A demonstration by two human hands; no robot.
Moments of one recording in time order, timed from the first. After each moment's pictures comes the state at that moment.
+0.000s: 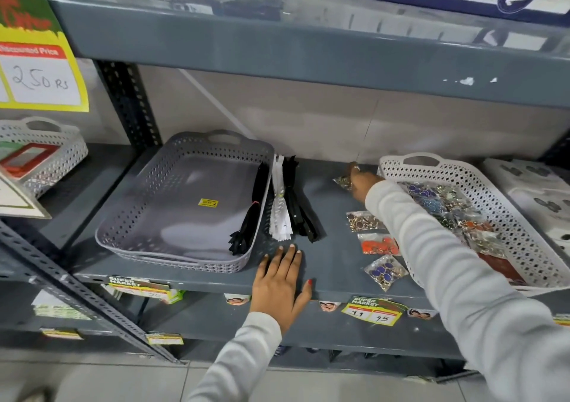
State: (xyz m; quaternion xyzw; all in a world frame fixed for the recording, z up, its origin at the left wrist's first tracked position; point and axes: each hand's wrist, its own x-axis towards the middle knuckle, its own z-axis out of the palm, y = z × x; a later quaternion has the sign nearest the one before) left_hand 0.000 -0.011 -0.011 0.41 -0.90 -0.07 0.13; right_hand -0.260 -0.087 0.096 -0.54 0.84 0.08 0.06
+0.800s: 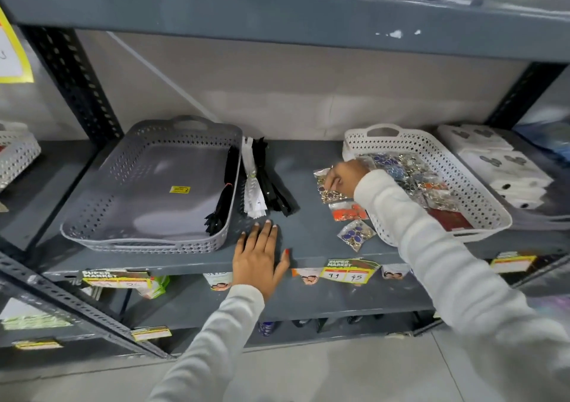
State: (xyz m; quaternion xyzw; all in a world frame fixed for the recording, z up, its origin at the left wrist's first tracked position) left_hand 0.000 -0.006 -0.001 0.41 -0.90 -0.05 0.10; right_hand -0.230 -0.007 0.120 -0.55 0.82 -0.08 0.14
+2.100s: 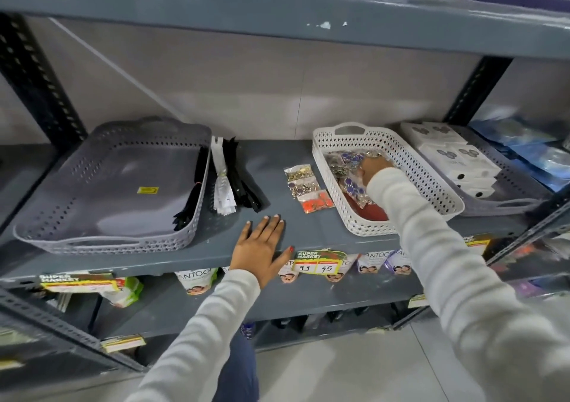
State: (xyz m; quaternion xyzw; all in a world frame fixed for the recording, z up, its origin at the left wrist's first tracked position) left_hand -0.043 0.009 0.003 0.30 -0.95 -0.05 0.04; right_hand -0.226 0.080 0.186 -0.40 0.91 0.07 0.03
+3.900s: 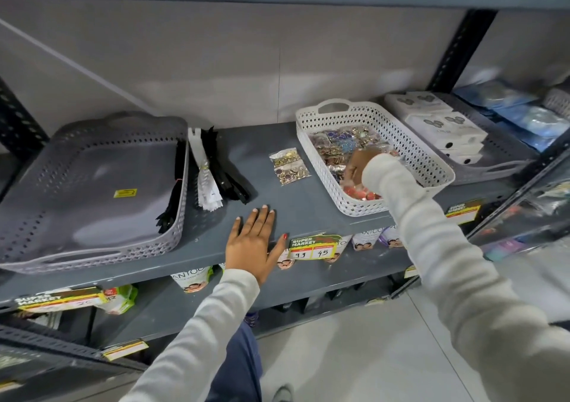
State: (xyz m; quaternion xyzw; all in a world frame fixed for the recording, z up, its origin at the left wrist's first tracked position) left_hand -0.043 0.016 -0.003 0.33 -0.94 -0.07 0.09; right_hand -0.284 0.076 0.126 -0.37 0.91 0.04 0.17
